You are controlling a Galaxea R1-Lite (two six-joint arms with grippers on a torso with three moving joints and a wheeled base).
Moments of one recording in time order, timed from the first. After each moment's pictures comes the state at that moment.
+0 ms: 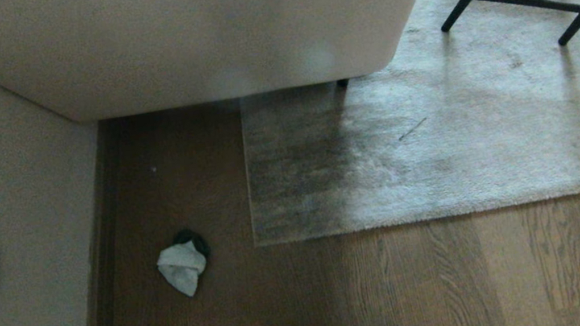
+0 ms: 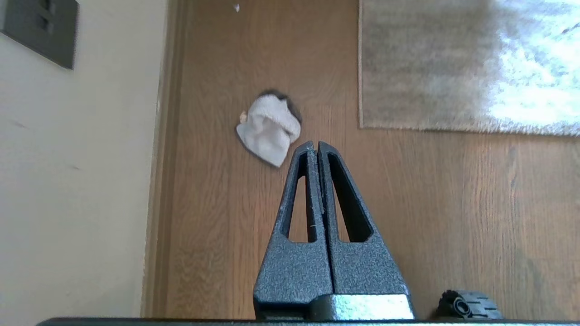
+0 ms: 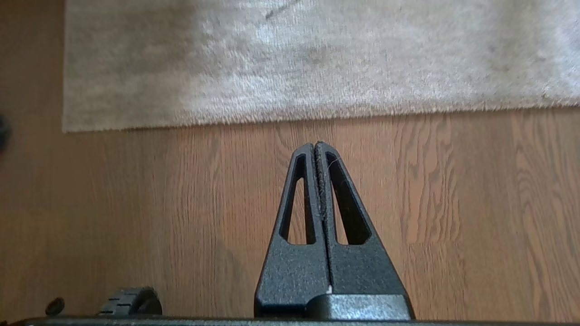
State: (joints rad) left arm 0.00 0.00 0.00 0.00 0.01 -0.05; right arm 0.00 0.00 0.00 0.00 -0.02 0.03
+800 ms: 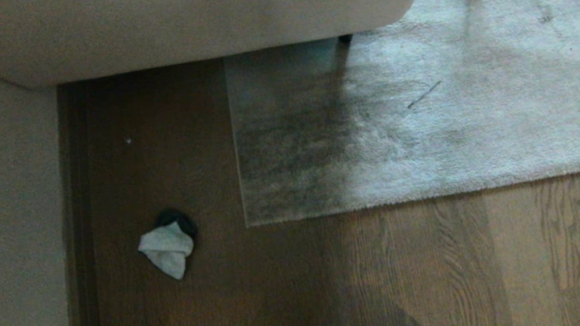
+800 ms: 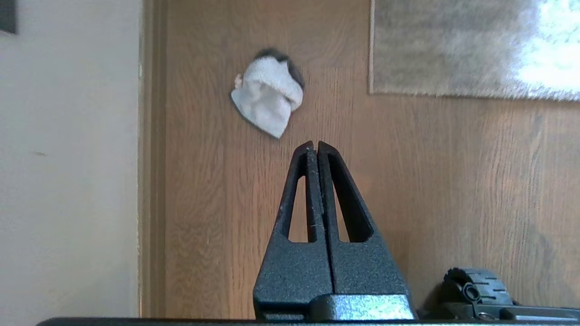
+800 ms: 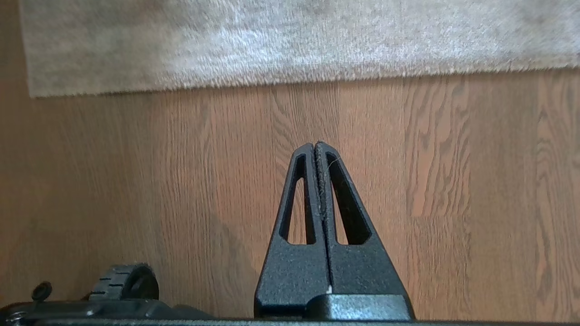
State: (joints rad) left arm 0.00 0.00 0.00 0.00 0.01 -0.05; right arm 0.00 0.00 0.00 0.00 -0.02 0.03
